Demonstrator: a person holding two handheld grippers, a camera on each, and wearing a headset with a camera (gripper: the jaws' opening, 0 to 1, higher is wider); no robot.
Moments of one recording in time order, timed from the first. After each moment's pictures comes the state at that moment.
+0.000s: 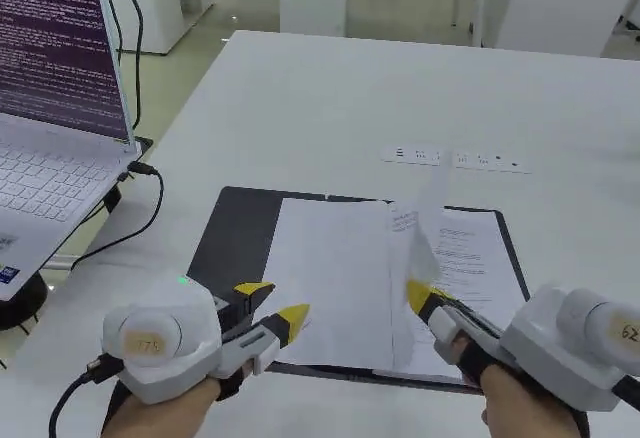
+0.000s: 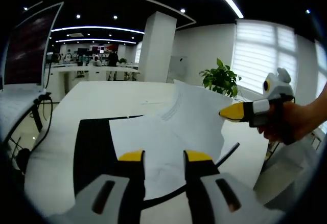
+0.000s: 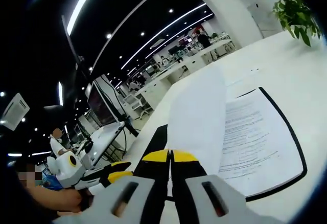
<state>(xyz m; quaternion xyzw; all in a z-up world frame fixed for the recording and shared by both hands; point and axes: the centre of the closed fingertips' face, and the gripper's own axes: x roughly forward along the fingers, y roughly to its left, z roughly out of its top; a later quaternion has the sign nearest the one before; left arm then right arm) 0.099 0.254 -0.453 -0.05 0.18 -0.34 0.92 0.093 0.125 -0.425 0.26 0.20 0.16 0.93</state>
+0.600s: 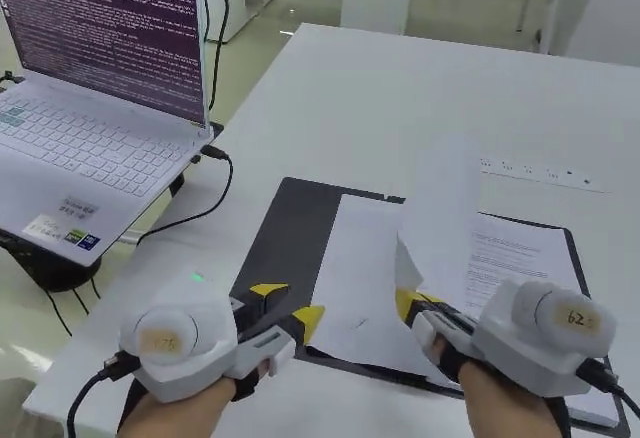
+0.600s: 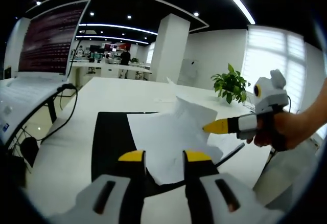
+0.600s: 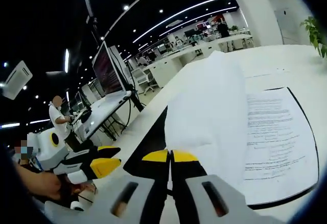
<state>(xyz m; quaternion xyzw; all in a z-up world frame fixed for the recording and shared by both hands) 0.091 0.296 -0.459 -0.07 0.18 -0.30 0.93 0.108 0.198 -0.466 0.16 0.27 0.22 0.92</state>
